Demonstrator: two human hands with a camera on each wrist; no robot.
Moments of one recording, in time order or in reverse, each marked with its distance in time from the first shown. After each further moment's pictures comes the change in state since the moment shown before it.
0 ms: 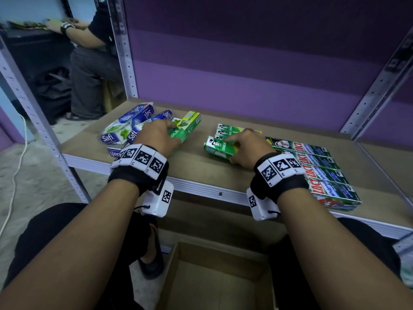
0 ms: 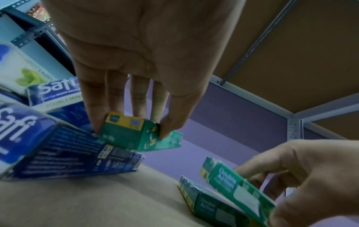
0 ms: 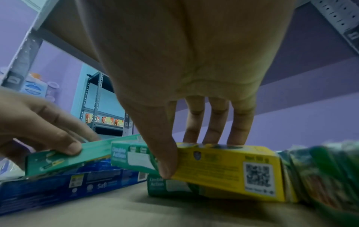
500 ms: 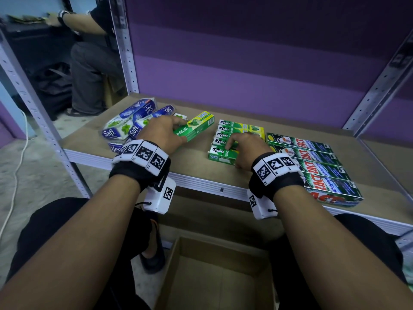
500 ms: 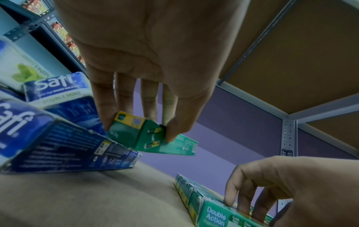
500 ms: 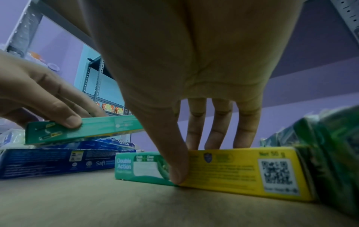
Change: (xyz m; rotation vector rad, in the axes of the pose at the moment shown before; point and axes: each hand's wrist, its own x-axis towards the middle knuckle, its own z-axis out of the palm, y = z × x) left_hand 0.000 0.000 0.001 0.022 -0.058 0.137; right_hand -0.002 -0.002 0.008 -0.008 -0.115 0.089
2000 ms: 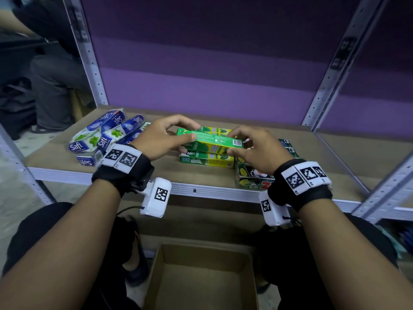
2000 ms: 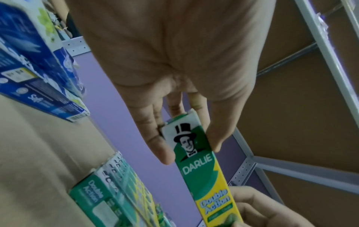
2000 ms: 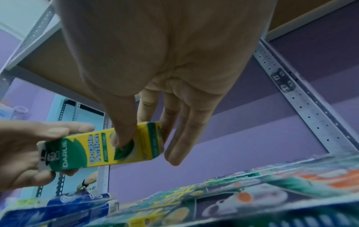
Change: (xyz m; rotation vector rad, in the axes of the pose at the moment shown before) left_hand -0.016 0.054 0.015 -0.790 -0.279 0.353; right_hand -0.063 0.073 -0.034 0.365 0.319 -0.213
